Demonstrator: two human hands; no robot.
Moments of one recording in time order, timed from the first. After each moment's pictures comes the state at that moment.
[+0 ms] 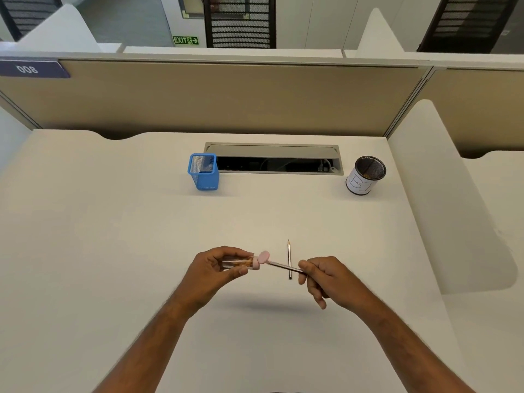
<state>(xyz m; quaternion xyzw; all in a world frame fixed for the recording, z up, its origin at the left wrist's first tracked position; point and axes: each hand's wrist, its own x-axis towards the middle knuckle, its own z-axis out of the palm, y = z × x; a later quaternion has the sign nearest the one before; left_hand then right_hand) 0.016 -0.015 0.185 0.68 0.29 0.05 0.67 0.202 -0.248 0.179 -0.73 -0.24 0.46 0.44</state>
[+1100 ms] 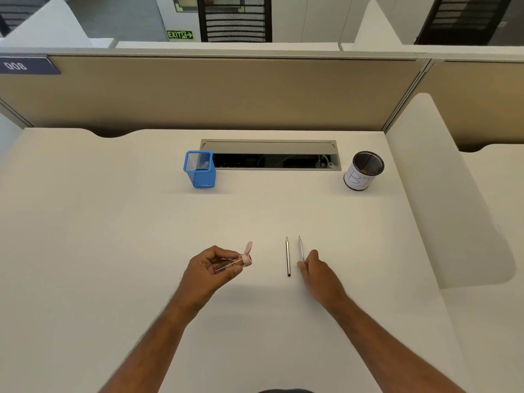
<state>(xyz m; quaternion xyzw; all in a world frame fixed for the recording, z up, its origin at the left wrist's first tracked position) 0.010 -0.018 0.165 0.61 0.34 0.09 0.71 0.203 -0.233 0.072 -0.92 -0.21 0.28 0.19</state>
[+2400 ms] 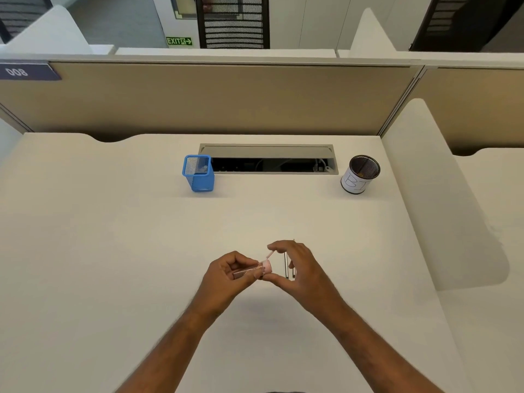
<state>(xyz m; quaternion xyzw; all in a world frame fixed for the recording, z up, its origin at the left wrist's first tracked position) 0.031 -0.053 0.185 0.63 0.34 0.05 0.70 0.166 -0.217 0.179 -0.79 -0.41 0.19 0.41</state>
